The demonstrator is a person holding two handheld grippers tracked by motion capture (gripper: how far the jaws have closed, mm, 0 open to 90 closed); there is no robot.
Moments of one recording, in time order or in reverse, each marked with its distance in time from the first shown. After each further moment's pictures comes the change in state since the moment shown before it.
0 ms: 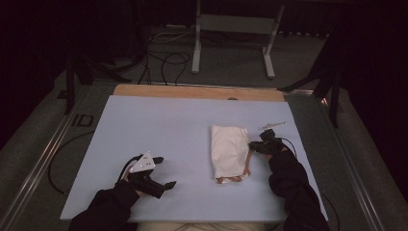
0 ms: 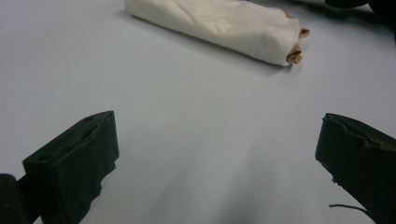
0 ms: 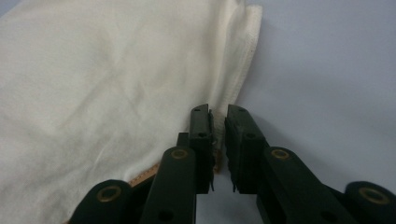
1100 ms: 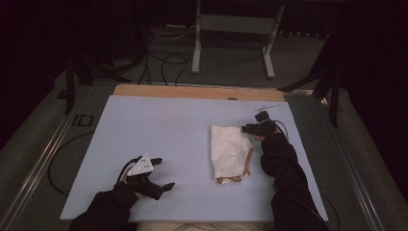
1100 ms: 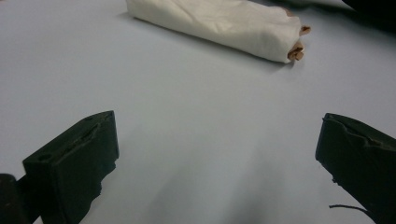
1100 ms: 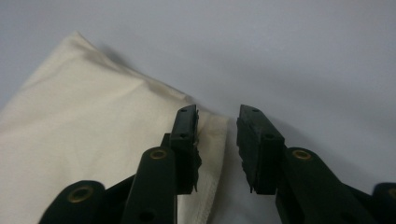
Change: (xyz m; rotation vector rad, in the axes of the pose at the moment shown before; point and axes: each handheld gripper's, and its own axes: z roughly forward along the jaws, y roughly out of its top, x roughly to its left) left arm 0.001 -0.010 -0.001 -0.025 0.010 0.013; right arm -0.026 0.054 0.031 -0.059 0.039 0.059
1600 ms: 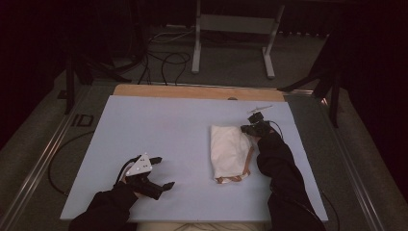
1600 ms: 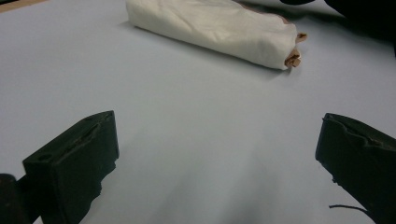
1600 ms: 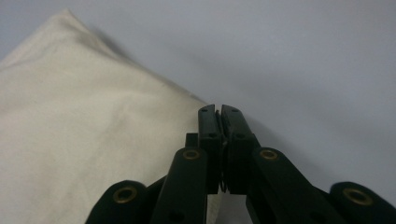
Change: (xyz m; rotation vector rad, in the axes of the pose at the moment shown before) left arm -0.001 0.004 -0.004 -0.023 0.002 0.010; right arm 0.015 0.005 0.006 0.020 -0.081 -0.106
